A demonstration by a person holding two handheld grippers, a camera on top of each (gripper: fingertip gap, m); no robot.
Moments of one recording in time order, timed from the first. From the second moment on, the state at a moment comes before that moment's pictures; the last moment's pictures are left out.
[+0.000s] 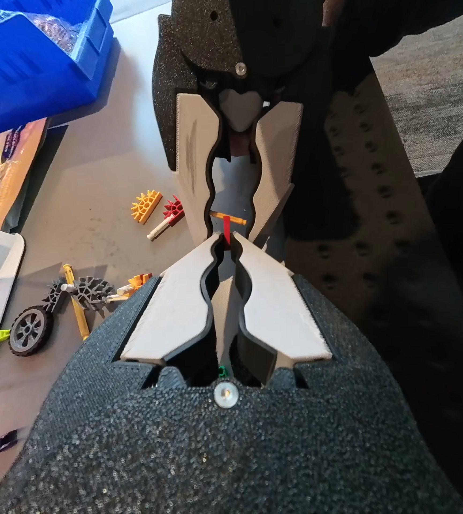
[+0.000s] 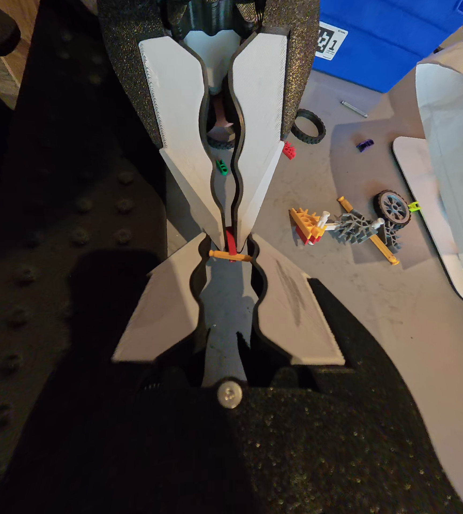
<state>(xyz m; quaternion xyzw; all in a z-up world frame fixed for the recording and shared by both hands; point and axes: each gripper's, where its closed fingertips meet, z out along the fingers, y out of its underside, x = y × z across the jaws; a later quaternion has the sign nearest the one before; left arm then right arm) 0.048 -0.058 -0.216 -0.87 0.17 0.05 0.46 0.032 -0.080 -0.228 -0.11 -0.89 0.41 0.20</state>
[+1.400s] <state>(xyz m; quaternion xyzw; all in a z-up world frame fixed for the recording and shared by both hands) -0.008 -0.099 -0.244 -0.94 0.09 0.06 0.33 0.012 -0.019 -0.225 -0.20 -0.89 0.35 0.22</state>
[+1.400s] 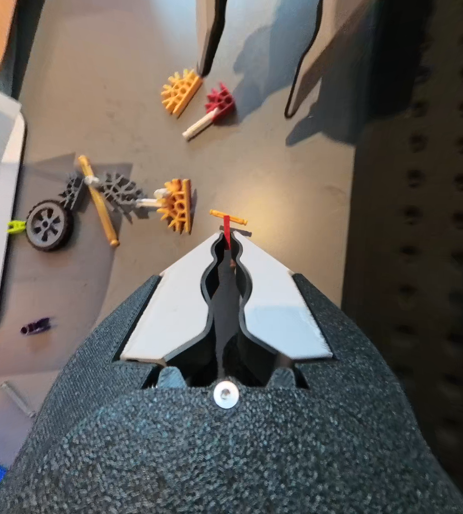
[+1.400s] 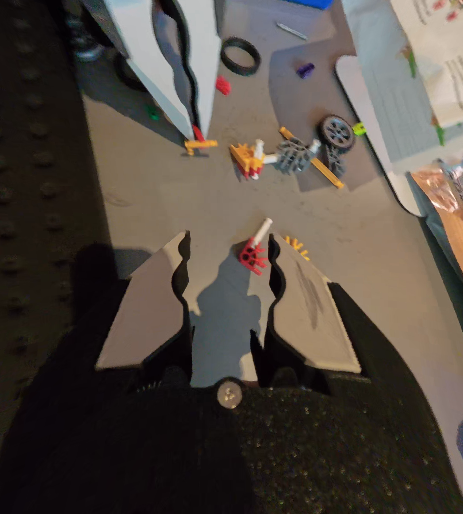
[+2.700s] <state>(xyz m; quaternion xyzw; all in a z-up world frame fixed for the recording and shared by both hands) -0.020 -0.078 -0.201 -0.91 0.07 0.05 0.41 0.000 -0.024 -0.208 -0.22 -0.88 0.39 0.18</state>
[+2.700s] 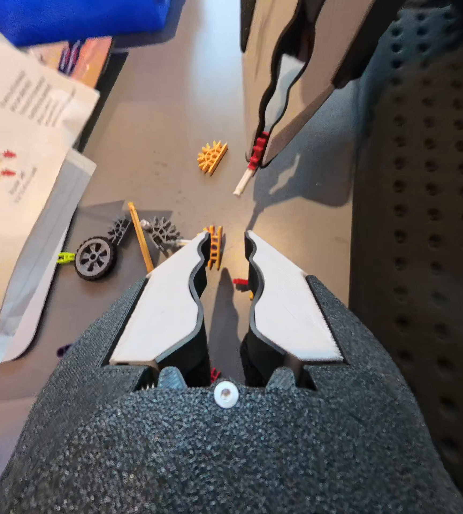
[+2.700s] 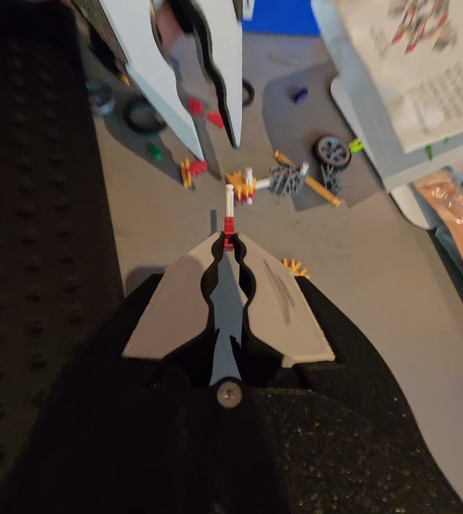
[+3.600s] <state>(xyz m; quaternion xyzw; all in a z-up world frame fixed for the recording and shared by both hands) -0.023 -0.091 -0.193 -0.85 -0.07 -0.22 0.47 -0.024 -0.045 -0.193 -0.20 -0.86 0.45 0.17</state>
